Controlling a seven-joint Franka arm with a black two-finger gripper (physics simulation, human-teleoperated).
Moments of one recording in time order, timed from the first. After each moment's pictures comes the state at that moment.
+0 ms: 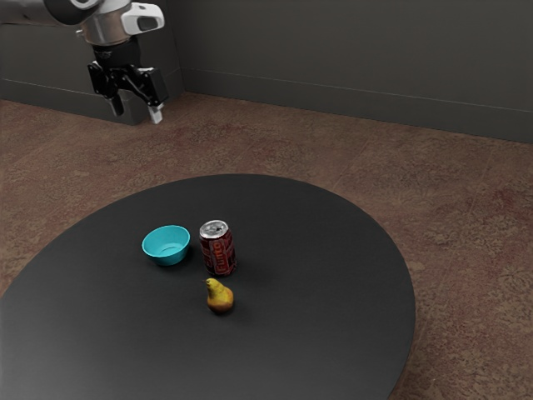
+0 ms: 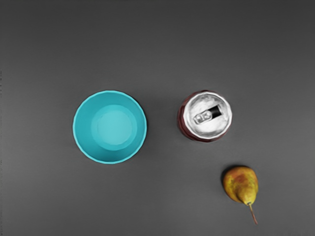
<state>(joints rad) -0.25 0.07 0.34 -1.44 -0.01 1.56 0.07</state>
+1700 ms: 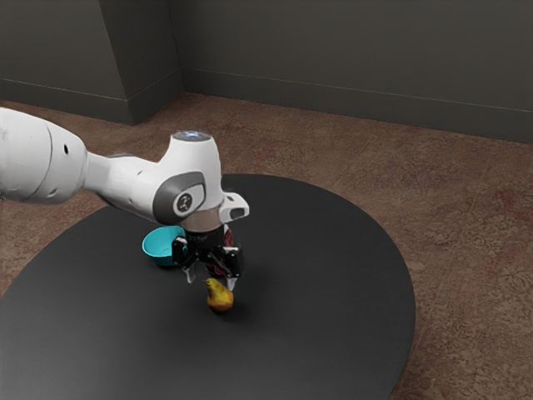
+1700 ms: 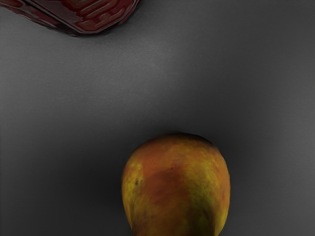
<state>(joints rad) -0.23 0.22 0.10 -2.10 -0.05 2.20 -0.28</state>
